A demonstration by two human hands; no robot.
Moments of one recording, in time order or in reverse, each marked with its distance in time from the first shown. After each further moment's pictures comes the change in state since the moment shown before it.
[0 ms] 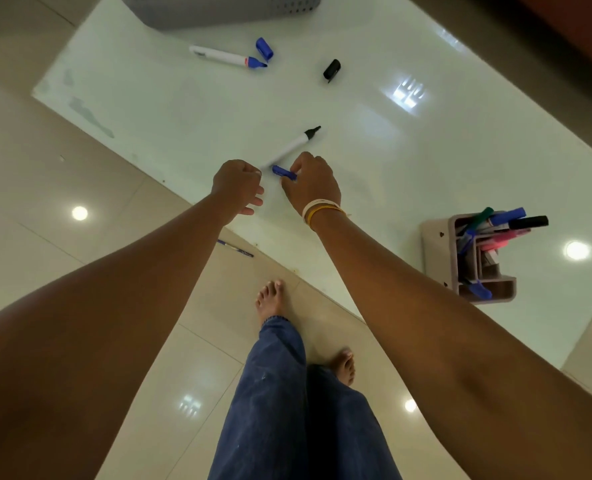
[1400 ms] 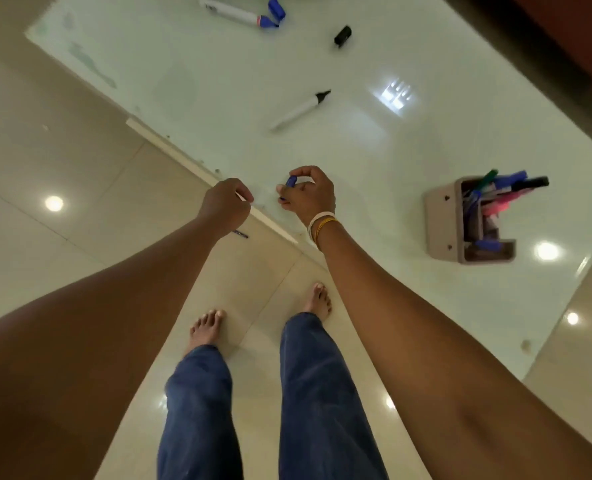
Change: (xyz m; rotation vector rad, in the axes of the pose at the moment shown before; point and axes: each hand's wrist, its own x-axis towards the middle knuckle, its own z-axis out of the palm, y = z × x) left_hand -0.022 -0.108 -0.005 0.281 0.056 0.196; right_hand -0.078 0.012 0.040 0.739 -0.008 0.279
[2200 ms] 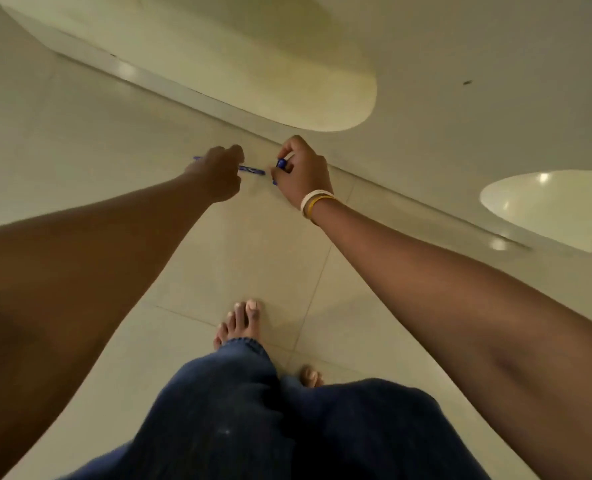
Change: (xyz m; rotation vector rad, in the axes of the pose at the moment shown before) left_hand 0.191 -0.266 0.146 0.796 -0.174 0.433; right_hand 0.105 0.321 0.148 -0.362 0.134 -0.277
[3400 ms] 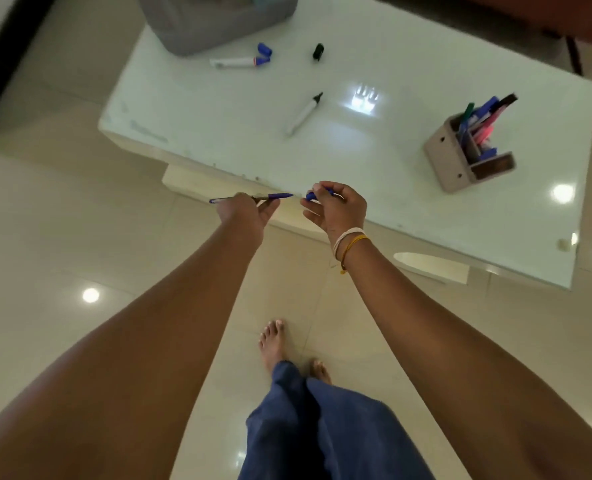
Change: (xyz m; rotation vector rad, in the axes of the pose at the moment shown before) left_hand -0.241 0.146 -0.355 -2.022 0.335 -0.702; right_hand -0.133 -0.318 -0.254 0.992 0.234 0.421
